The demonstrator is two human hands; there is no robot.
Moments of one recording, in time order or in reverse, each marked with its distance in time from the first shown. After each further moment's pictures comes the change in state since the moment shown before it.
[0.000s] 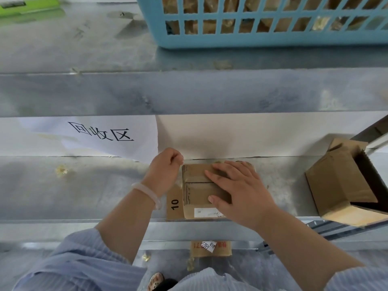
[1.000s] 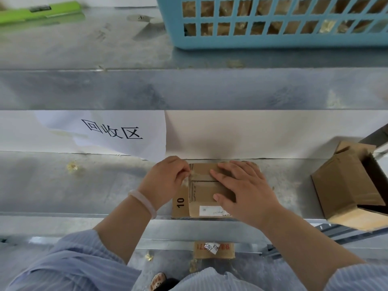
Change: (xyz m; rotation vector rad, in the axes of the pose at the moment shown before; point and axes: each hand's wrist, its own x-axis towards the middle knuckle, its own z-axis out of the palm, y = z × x) left_hand -0.032 -0.004 -0.023 0.306 -0.021 0.463; right_hand 0.002 -0.006 -0.005 -0.052 -0.051 0.013
